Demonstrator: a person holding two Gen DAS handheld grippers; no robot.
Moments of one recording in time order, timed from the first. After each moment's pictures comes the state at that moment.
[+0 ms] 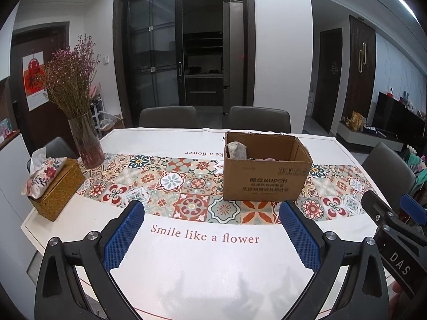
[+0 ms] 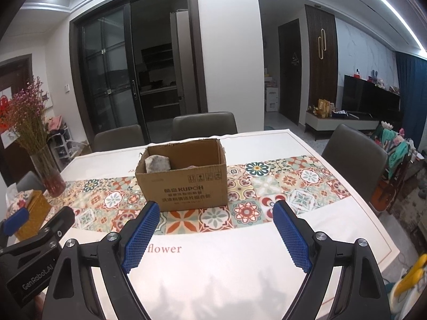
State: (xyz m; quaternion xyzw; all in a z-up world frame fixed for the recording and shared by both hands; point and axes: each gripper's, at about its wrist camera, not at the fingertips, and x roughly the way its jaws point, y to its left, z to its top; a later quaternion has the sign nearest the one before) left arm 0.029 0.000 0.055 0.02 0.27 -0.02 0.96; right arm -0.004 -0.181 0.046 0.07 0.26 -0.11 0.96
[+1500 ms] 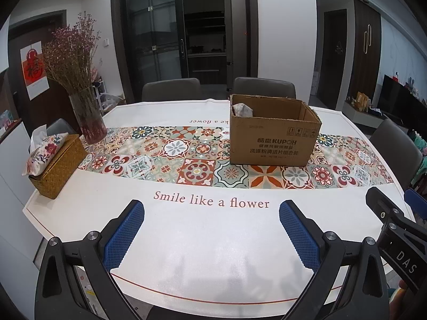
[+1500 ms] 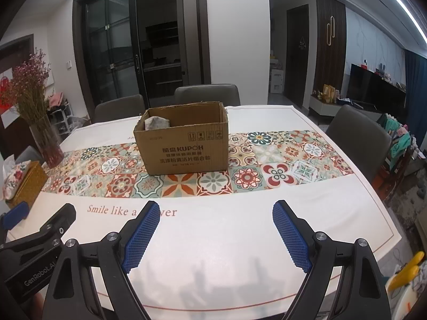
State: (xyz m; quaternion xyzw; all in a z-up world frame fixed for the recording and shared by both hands) left arm 0.013 0.007 -0.002 0.03 0.33 -0.01 0.94; right arm -0.017 -0.175 -0.002 0.05 0.32 -0.10 0.94
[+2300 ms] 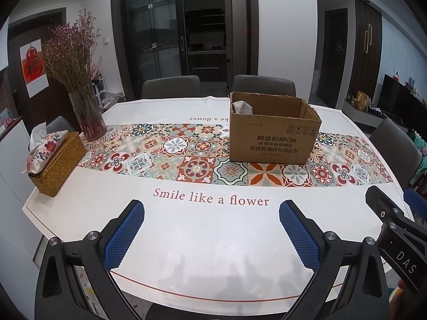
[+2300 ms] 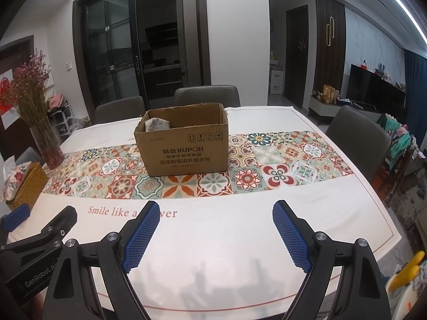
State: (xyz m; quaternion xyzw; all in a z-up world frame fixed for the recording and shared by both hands) left arm 0.014 0.009 -0.001 0.03 0.34 -0.01 0.94; right arm -0.017 -0.175 -0.001 0.05 0.32 -0.10 0.94
